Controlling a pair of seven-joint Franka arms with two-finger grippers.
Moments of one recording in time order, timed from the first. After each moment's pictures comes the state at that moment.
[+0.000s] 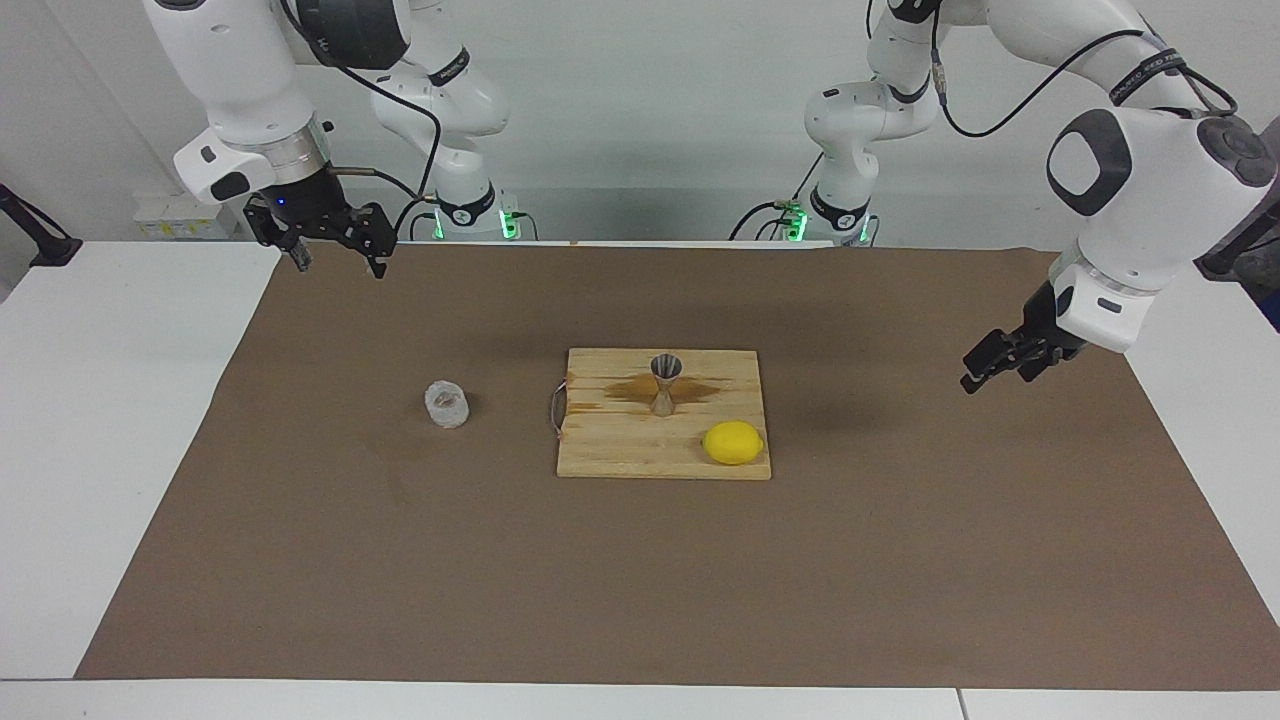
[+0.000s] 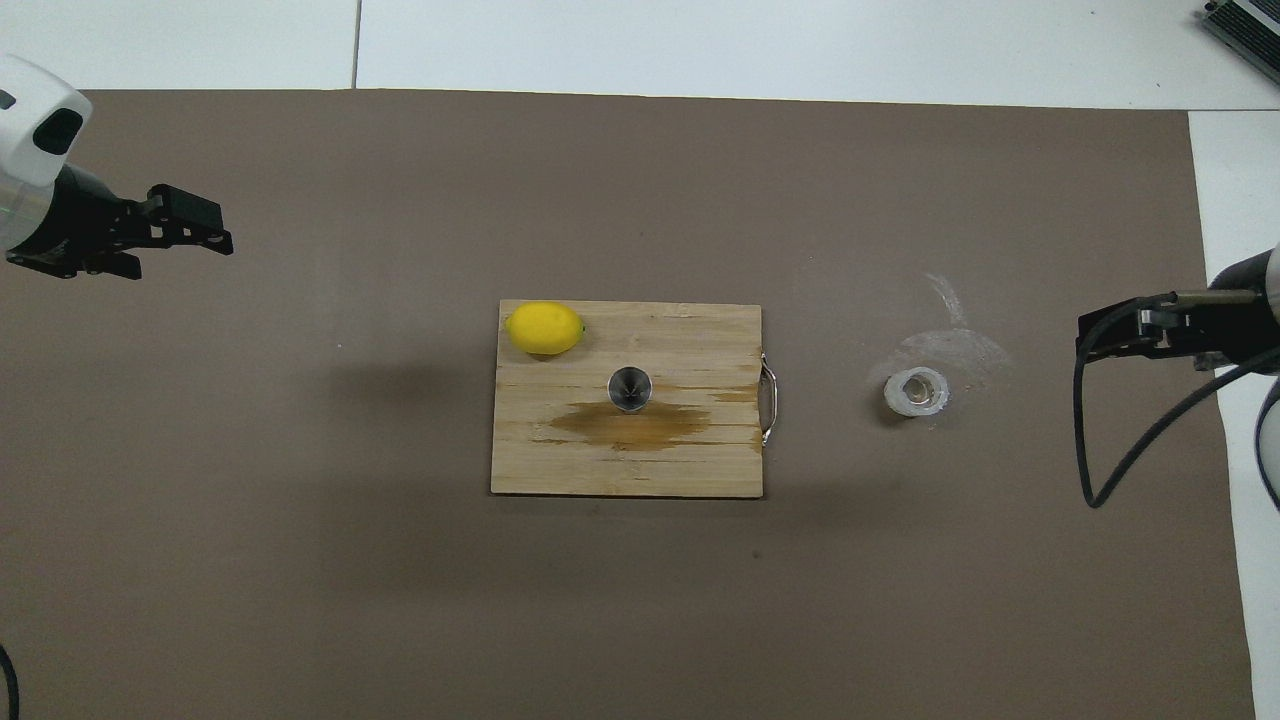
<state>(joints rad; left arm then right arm) 0.12 0.19 -0.16 -1.55 -0.09 1.80 -0.10 -0.06 -0.04 0.08 -1.64 -0.04 1.56 0.11</state>
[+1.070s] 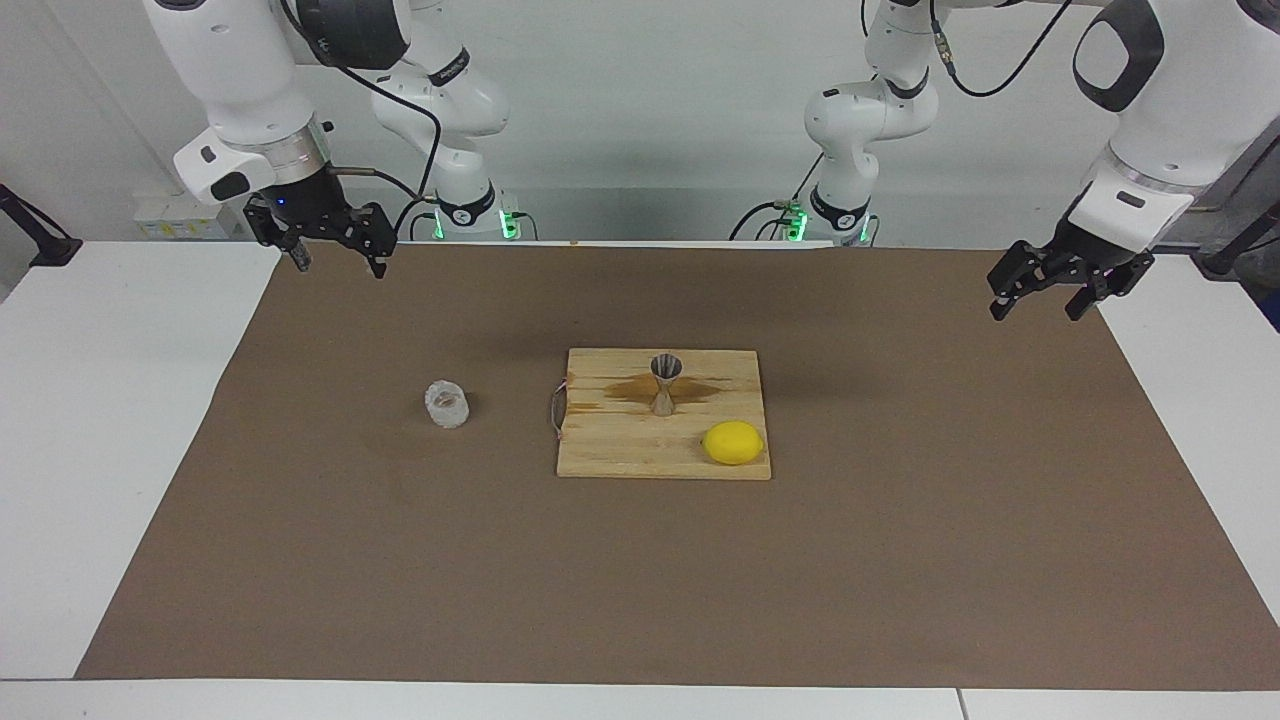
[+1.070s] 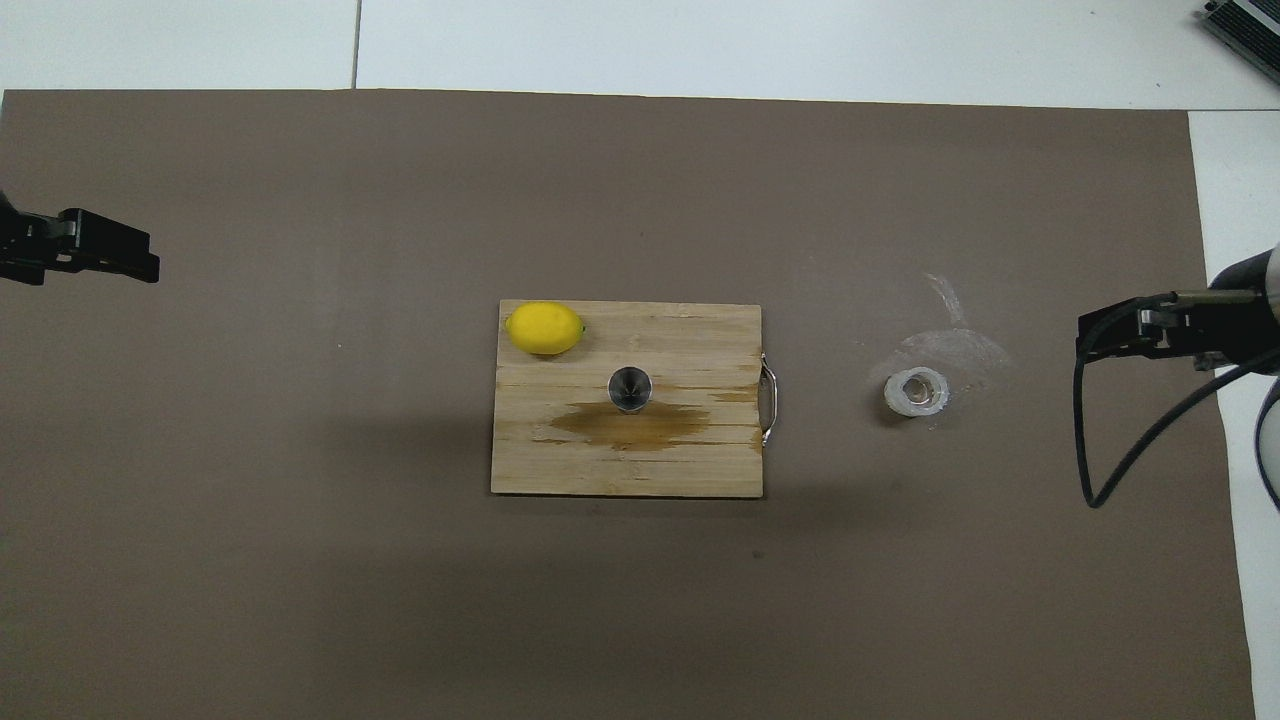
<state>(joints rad) 0.12 0.08 -0.17 -1.50 -0.01 1.61 0.00 -0.06 -0.04 0.08 -1.64 -0.04 1.56 0.11</state>
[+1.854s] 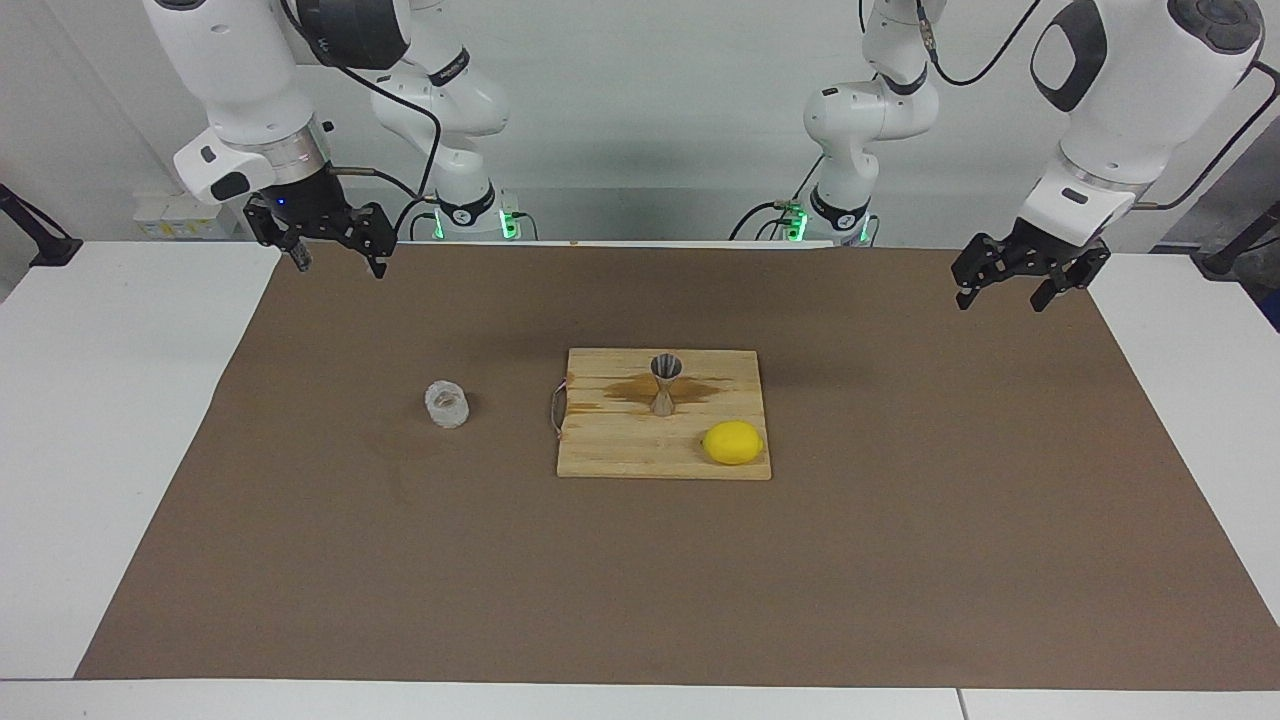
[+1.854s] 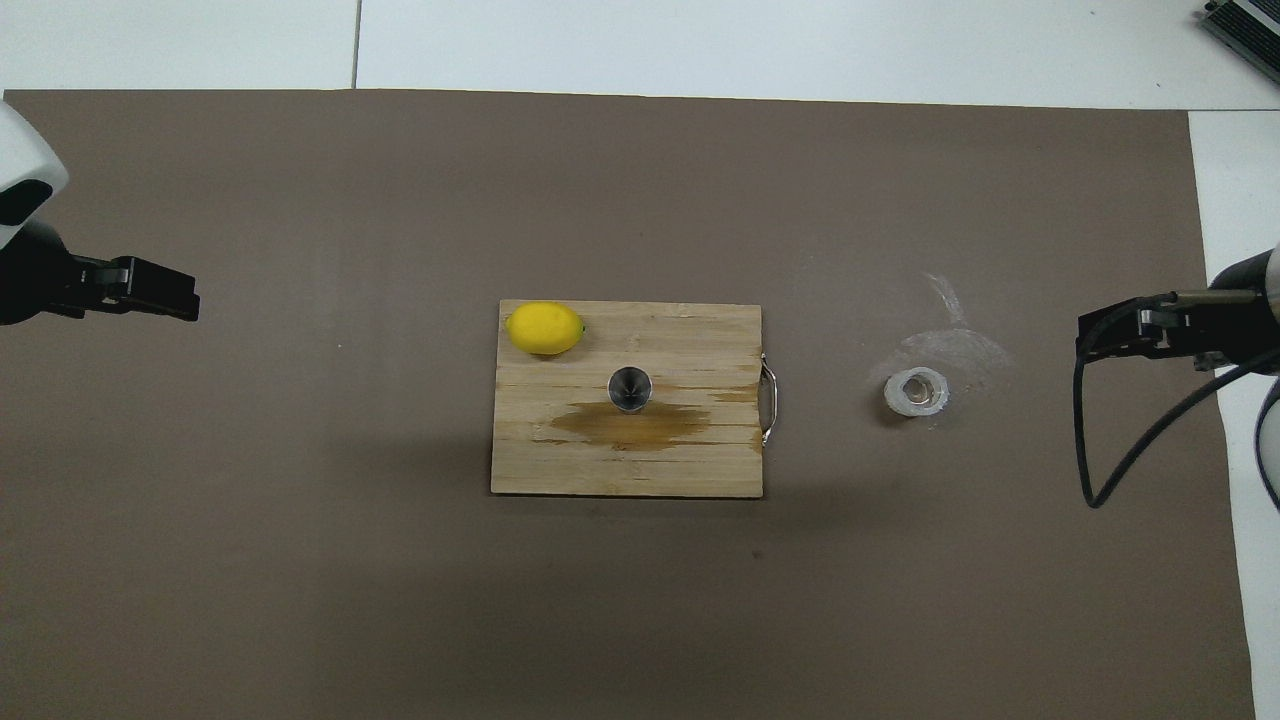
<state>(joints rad) 0.06 0.01 -0.15 -1.60 -0.01 1.64 0.01 -0.06 -0.04 0.08 -1.64 -0.04 1.56 0.11</state>
